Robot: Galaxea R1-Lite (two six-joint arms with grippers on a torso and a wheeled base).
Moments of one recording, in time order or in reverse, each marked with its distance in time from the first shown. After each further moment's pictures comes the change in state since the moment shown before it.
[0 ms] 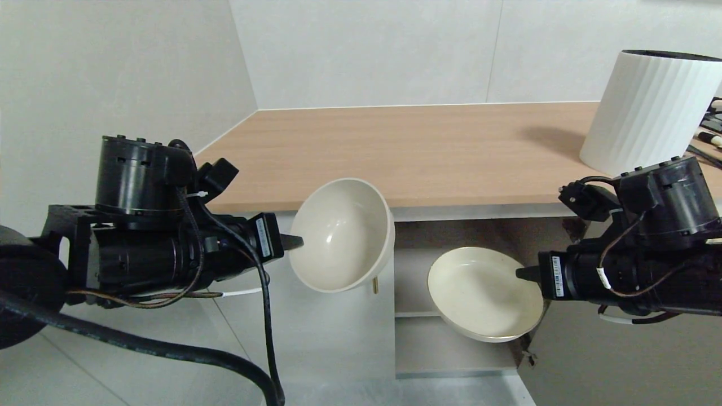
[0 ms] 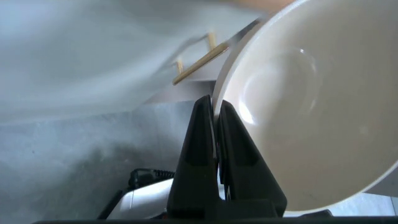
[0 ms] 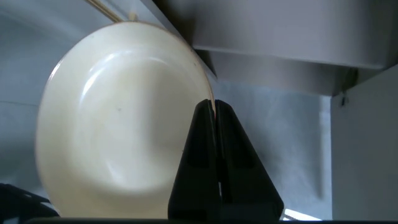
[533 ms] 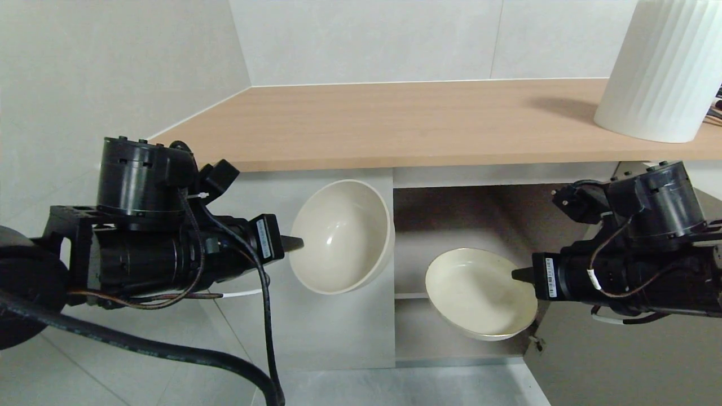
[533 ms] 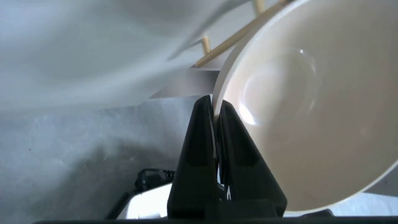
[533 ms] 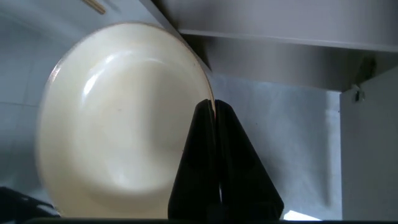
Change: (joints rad) left arm 0.000 0.004 0.001 0.000 0.000 0.000; right arm 0.000 0.027 0.007 -0.029 -0.001 0.000
